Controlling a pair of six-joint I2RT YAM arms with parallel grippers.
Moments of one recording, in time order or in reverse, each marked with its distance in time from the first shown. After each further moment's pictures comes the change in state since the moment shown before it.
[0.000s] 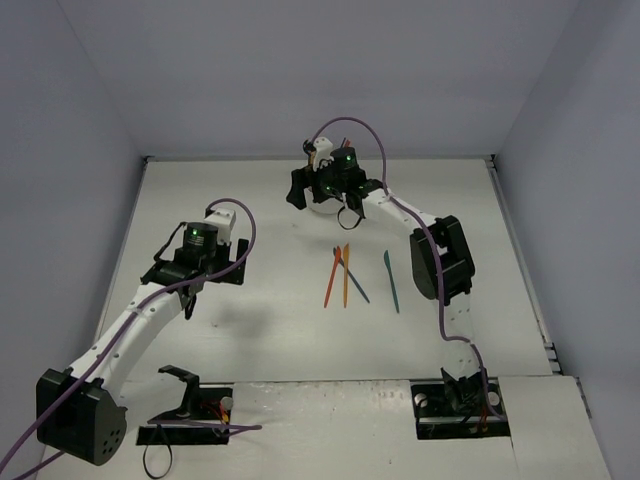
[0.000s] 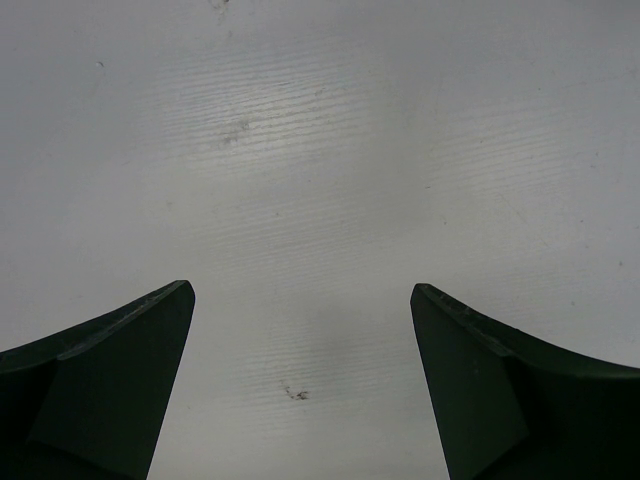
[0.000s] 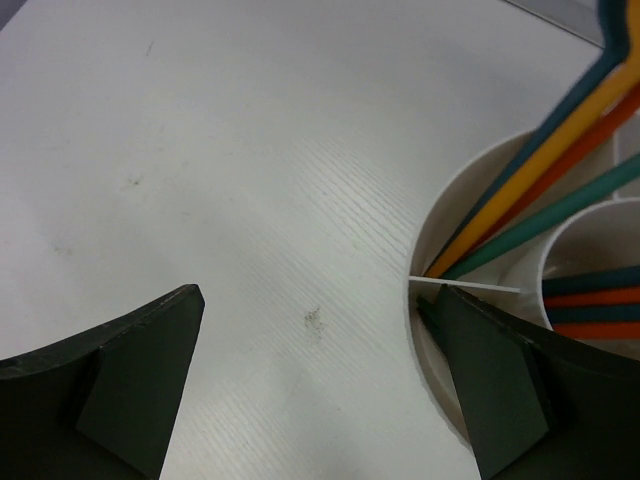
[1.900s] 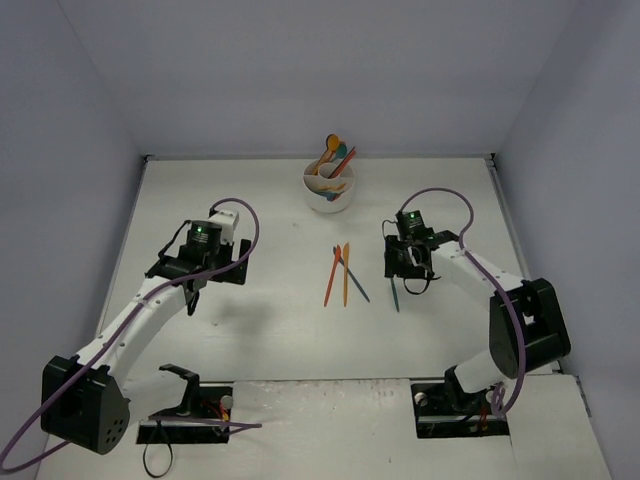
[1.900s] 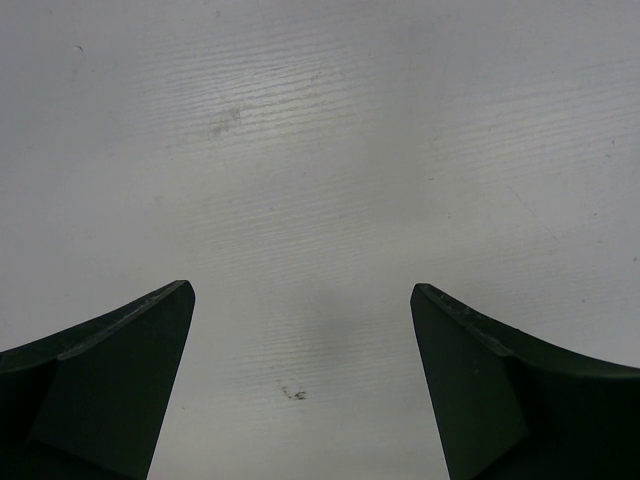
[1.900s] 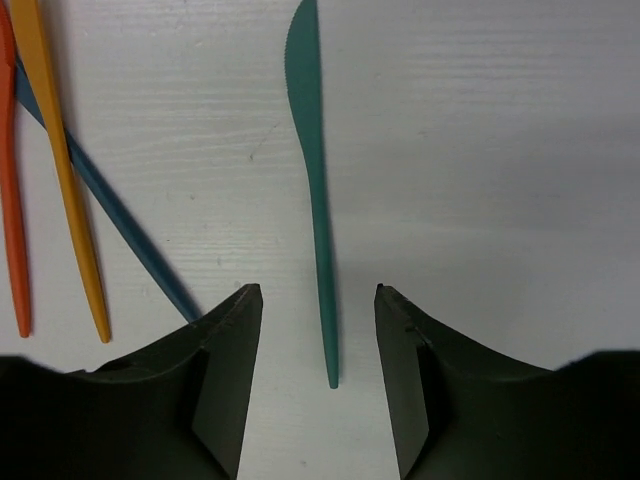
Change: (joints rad) left arm 0.000 0.050 0.000 0.003 0.007 0.000; right arm -0.159 -0.732 -0.863 -0.505 0.426 0.275
